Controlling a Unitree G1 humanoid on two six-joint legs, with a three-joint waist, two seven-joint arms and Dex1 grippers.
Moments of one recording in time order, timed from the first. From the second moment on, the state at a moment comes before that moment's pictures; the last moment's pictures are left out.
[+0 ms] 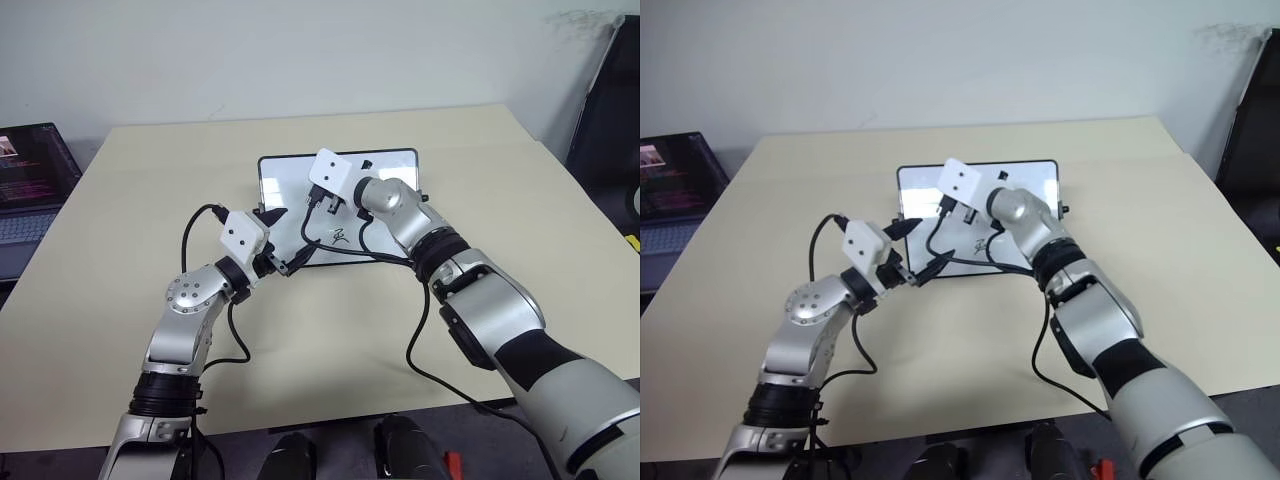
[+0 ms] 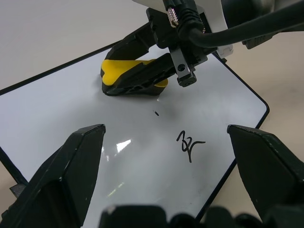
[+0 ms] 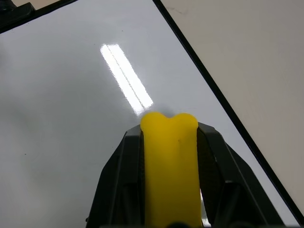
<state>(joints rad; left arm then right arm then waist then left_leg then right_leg) -0.36 0.43 0.01 0.01 -0.22 0.07 -0.67 -1.32 -0.05 0.33 1.16 -0.33 -0.07 0.37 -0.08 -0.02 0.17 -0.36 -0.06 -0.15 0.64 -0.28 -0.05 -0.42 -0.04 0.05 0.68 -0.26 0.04</state>
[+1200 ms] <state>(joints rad) -0.37 0.43 0.01 0.01 -0.22 0.06 -0.67 -1.23 -0.23 0.34 1.08 -0.34 -0.12 0.42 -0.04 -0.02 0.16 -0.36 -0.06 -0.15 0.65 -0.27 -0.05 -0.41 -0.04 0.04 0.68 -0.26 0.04</state>
